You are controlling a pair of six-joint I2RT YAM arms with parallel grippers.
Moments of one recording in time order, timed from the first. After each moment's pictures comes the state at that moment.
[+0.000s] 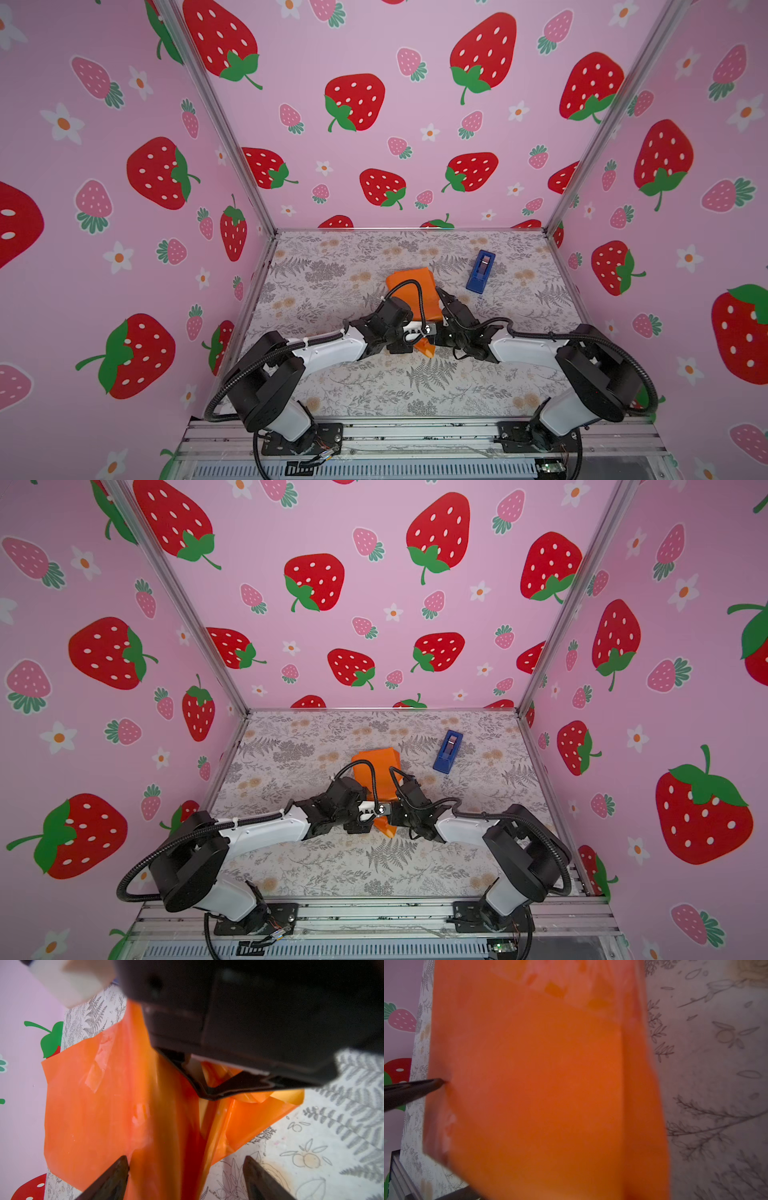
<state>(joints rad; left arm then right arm) -0.79 1.54 0.80 -0.07 -0.03 0.84 0.86 1.55 0.67 0.07 -0.02 0.76</state>
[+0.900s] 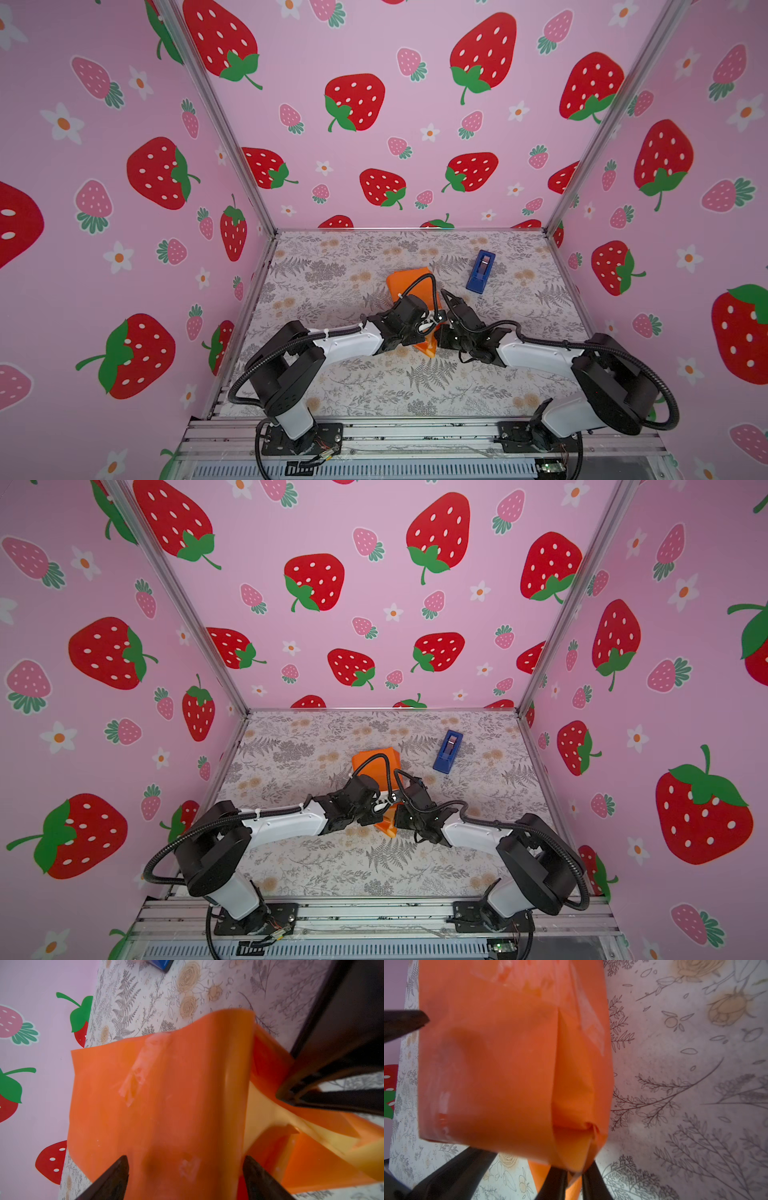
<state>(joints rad) -0.86 1.67 0.92 -0.05 -0.26 0.69 0.86 1.48 0.63 0.00 0.01 0.78</state>
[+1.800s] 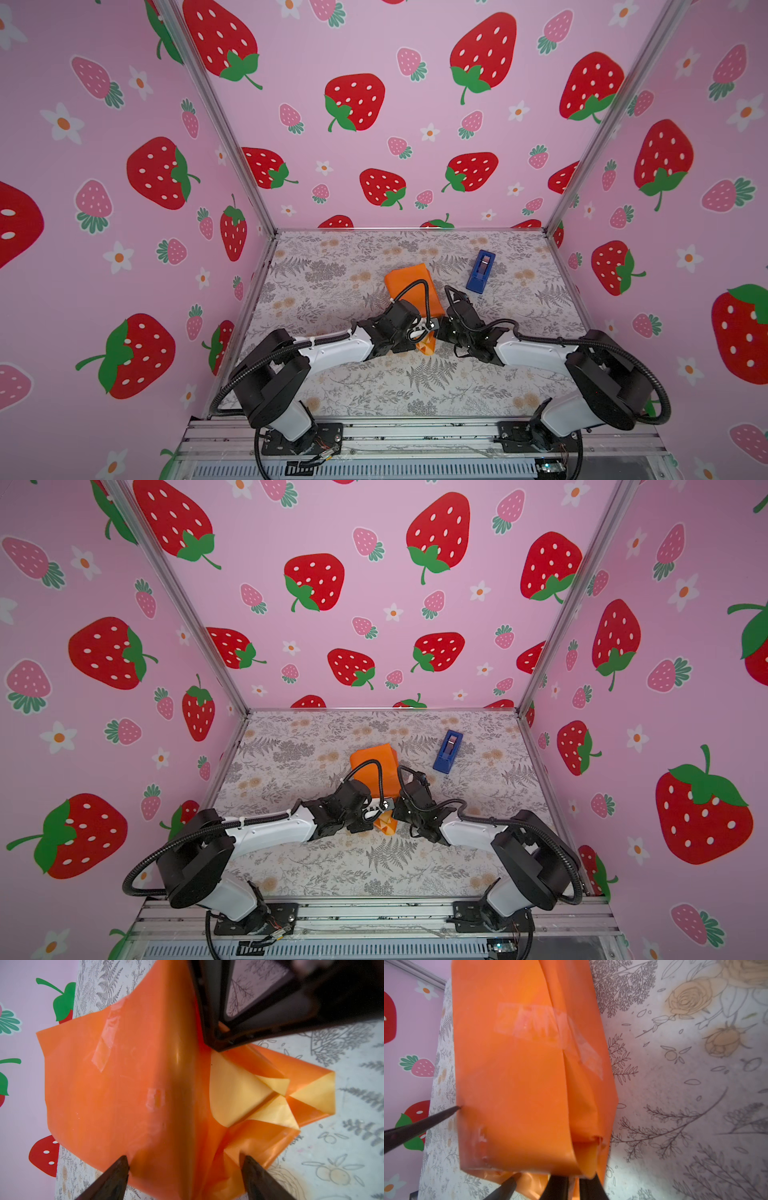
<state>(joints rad) -0.85 1.57 0.84 -0.12 -0.23 0.71 0.85 1.51 0.62 0.17 0.07 0.91</state>
